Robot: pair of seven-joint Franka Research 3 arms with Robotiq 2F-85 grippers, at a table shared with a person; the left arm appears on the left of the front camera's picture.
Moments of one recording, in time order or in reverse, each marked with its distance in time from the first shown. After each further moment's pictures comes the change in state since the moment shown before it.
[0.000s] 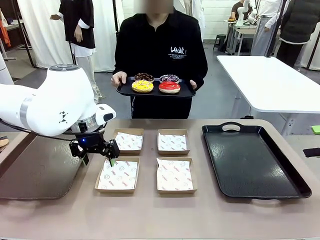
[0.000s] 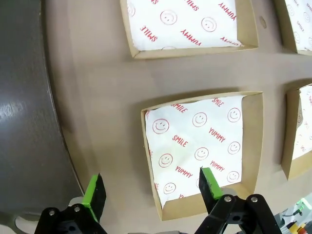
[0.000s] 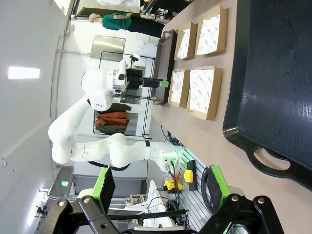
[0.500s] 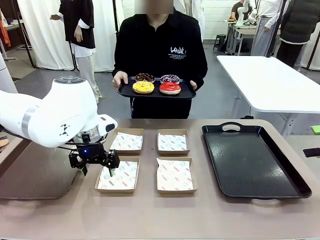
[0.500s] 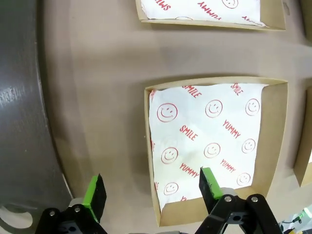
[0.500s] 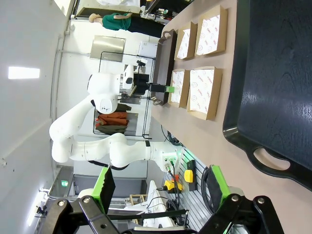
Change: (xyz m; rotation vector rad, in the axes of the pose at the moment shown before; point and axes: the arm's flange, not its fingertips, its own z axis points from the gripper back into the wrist) left arm -0.014 -0.004 -0.027 0.022 0.040 0.064; right arm 0.000 0.000 0.000 0.000 0.000 0.000
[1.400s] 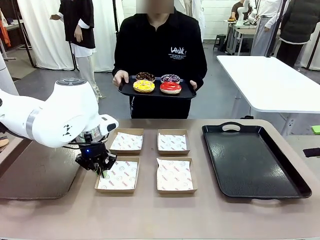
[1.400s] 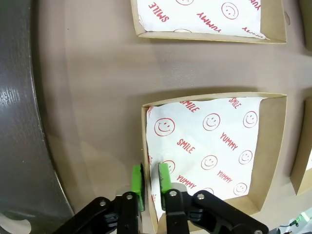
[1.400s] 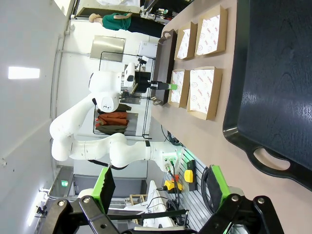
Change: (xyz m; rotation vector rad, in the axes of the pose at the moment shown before) left arm 0.008 0.000 -0.004 -0.015 -0.012 0.008; right arm 0.000 0.000 0.000 0.000 0.000 0.000
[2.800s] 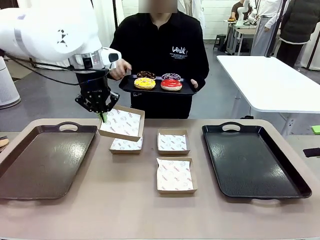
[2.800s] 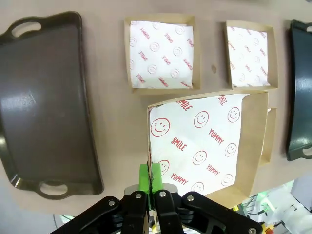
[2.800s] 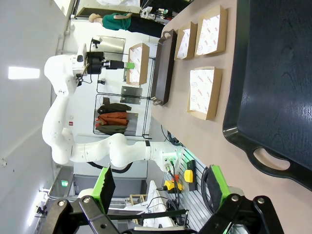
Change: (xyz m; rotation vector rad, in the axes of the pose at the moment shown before) left arm 0.069 -0.024 0.188 0.004 -0.036 0.006; right arm 0.000 0.000 0.000 0.000 0.000 0.000
